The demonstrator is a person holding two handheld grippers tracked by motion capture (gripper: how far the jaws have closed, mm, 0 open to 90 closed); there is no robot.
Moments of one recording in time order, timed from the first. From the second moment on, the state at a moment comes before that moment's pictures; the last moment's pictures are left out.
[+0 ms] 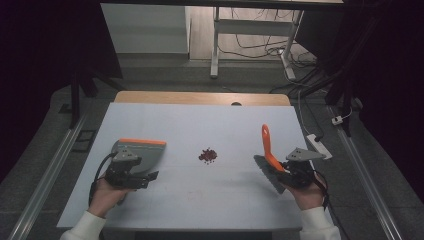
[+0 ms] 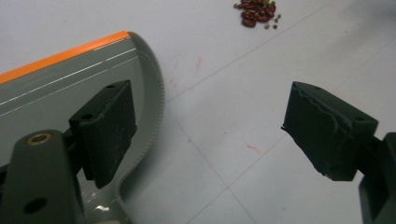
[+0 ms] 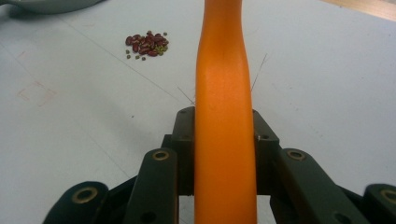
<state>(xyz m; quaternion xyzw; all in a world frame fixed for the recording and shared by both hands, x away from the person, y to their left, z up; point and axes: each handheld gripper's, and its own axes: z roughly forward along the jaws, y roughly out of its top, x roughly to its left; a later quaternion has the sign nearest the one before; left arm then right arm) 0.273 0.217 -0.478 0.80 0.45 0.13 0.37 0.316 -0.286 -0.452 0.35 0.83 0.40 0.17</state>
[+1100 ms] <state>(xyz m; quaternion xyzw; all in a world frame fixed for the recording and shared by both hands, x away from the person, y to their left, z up) 0.267 0.245 -0.463 0.77 0.55 0.12 0.31 0.315 -0.278 -0.453 0.34 0.83 0.40 0.17</state>
